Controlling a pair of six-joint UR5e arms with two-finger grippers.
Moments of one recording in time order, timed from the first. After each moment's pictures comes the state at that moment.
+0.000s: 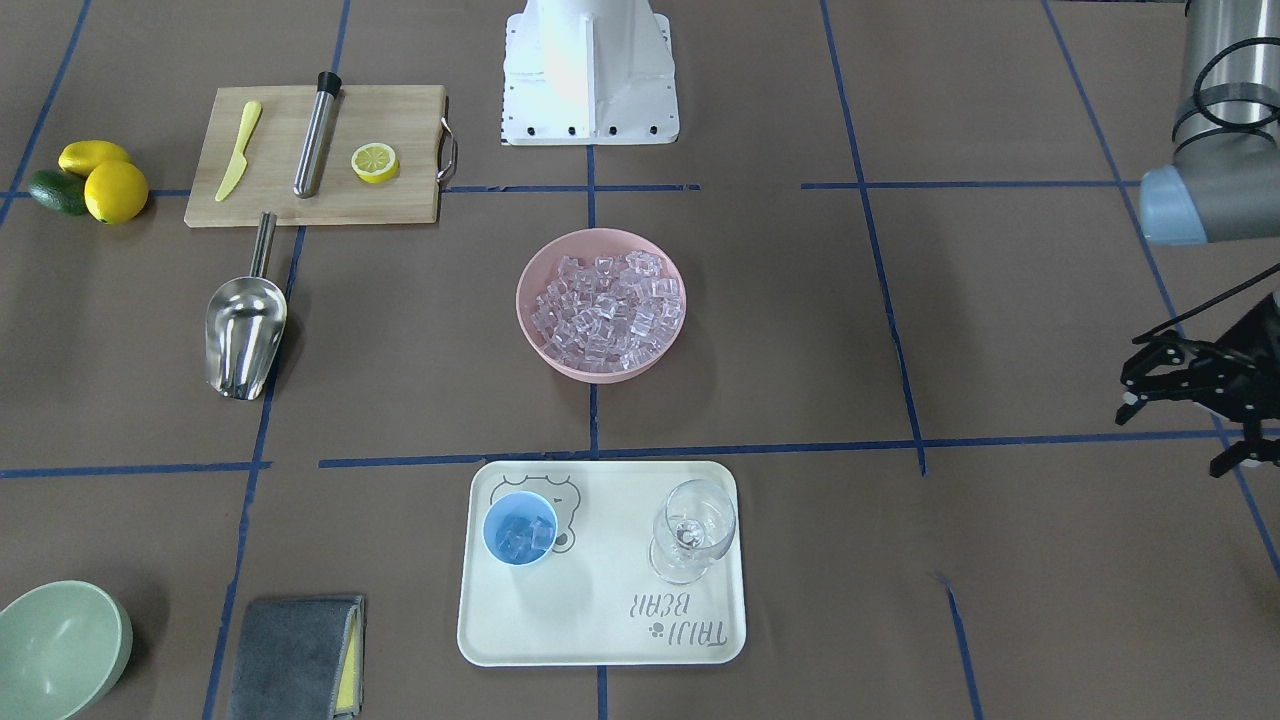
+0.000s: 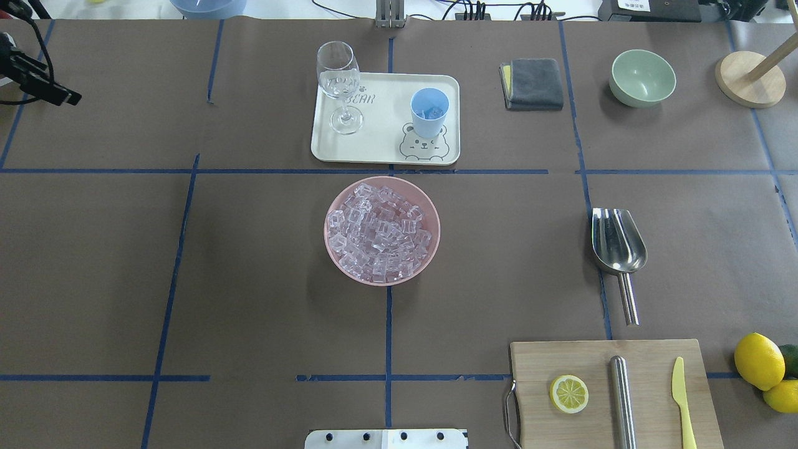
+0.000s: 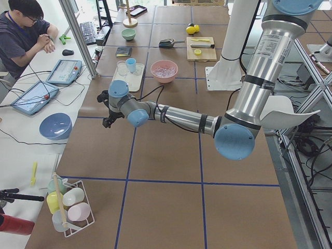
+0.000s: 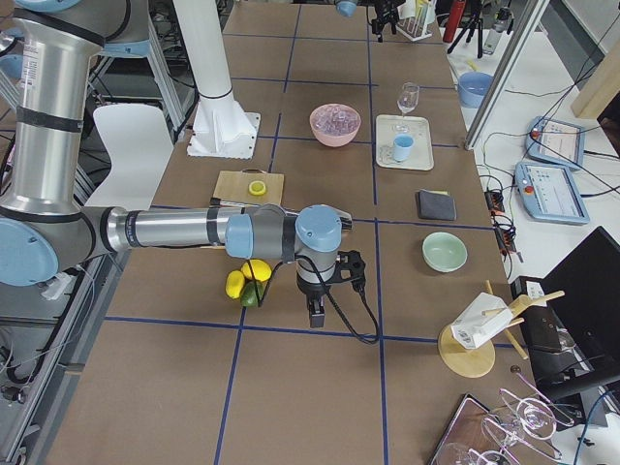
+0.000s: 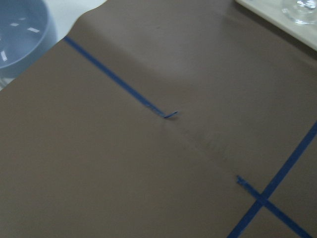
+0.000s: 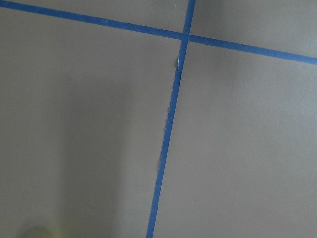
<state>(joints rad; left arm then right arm) -1.28 -1.88 -1.44 -2.08 -2.27 -0.04 1.54 -1.78 1.86 -1.65 2.31 -0.14</state>
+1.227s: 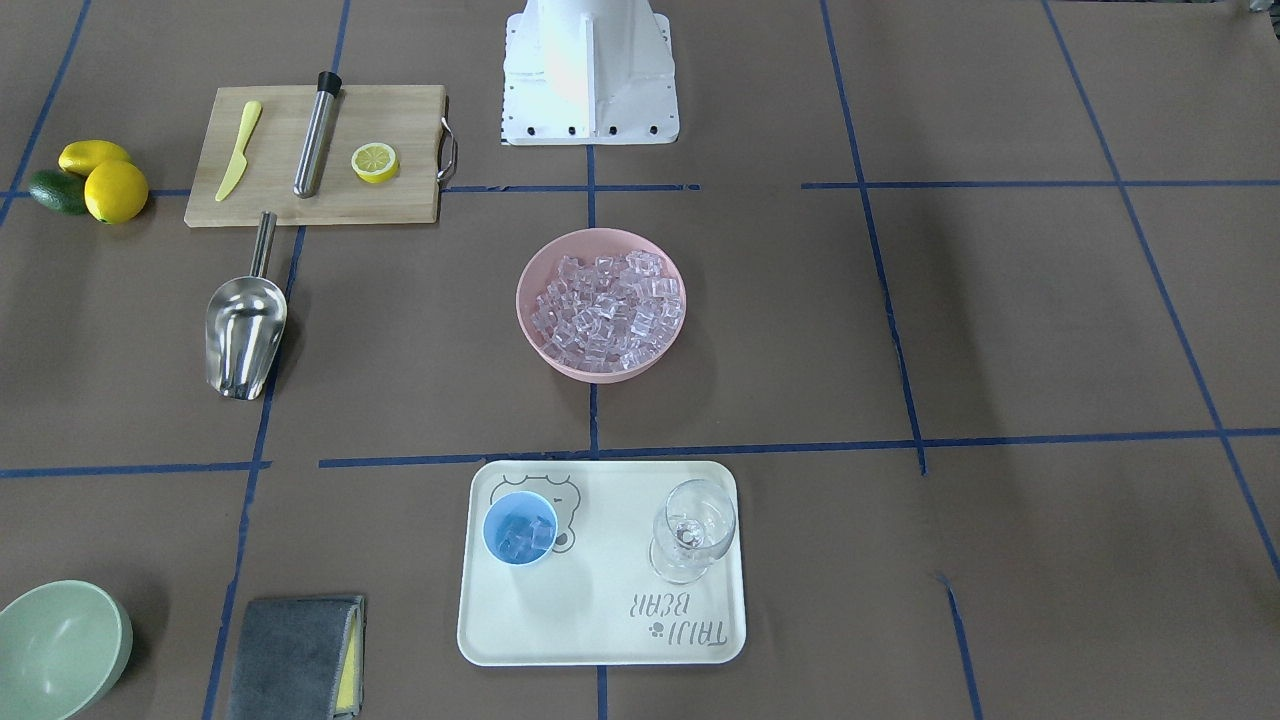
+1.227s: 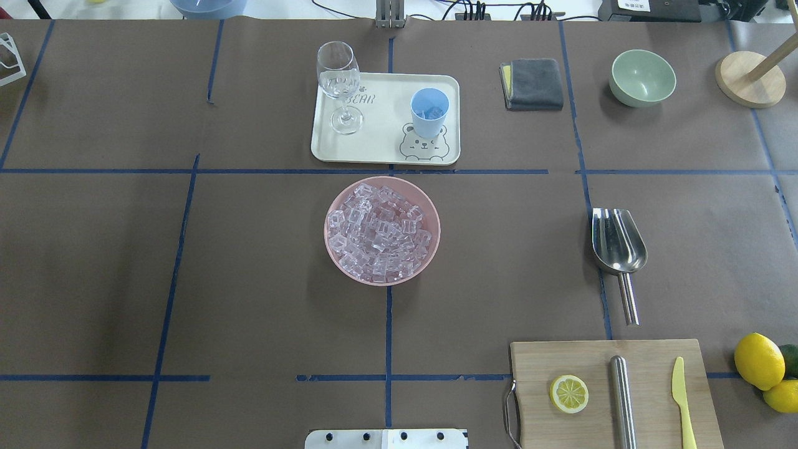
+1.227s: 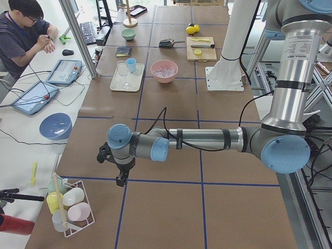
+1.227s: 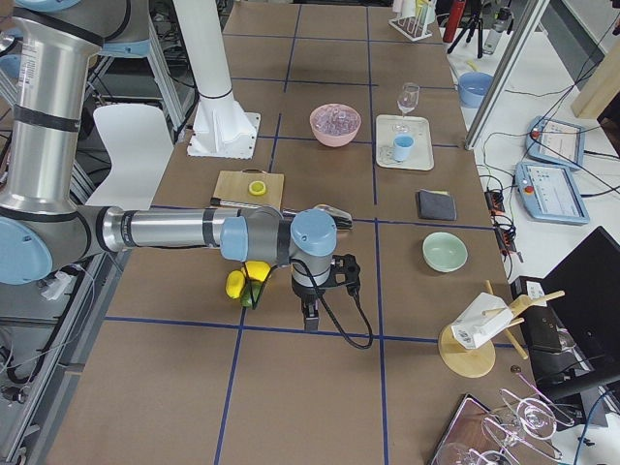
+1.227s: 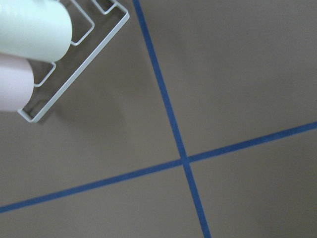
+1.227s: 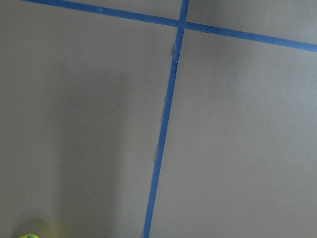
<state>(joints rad) -1.55 -1.65 -1.45 -1.74 -2.35 0.13 1.55 -1.80 1.86 -1.65 2.31 -0.15</state>
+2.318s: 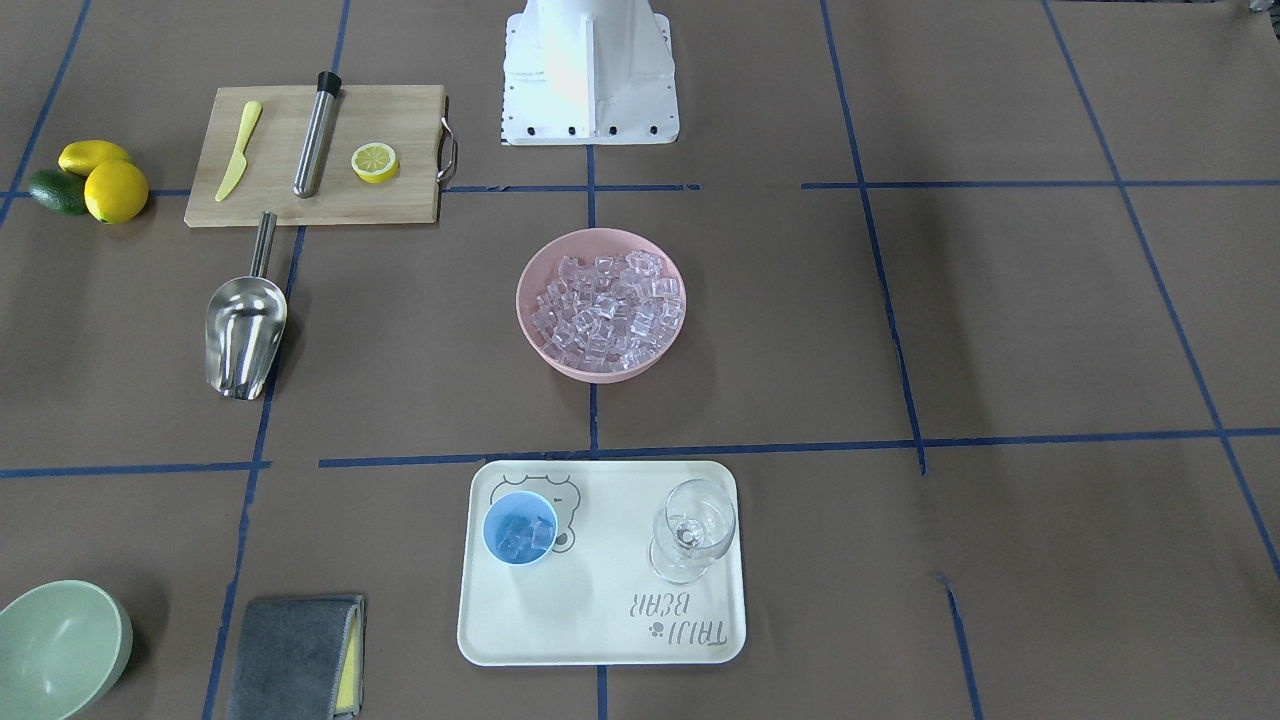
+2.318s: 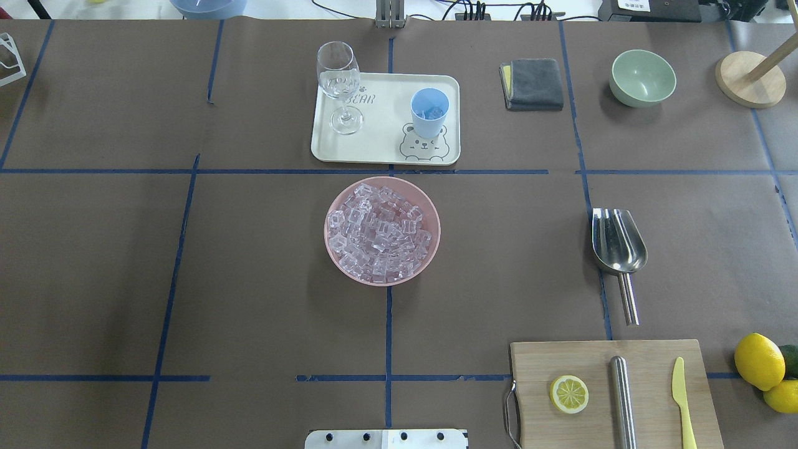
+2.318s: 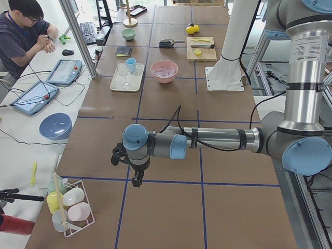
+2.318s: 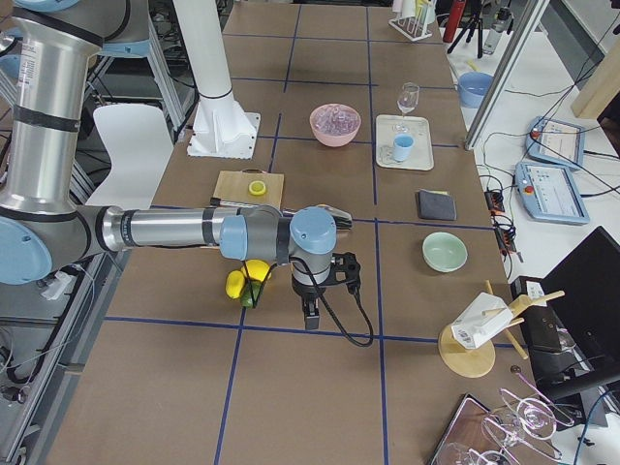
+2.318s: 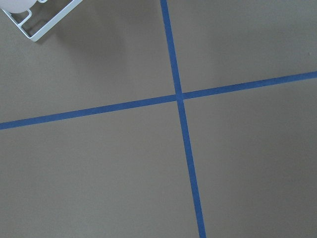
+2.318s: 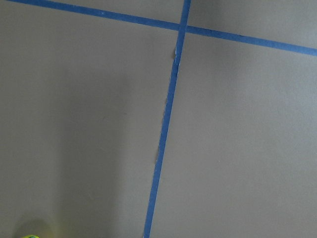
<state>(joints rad) -1.57 -1.56 -1.60 -1.64 -2.36 0.12 1.55 -1.80 1.87 -1.65 2.31 -0.15</state>
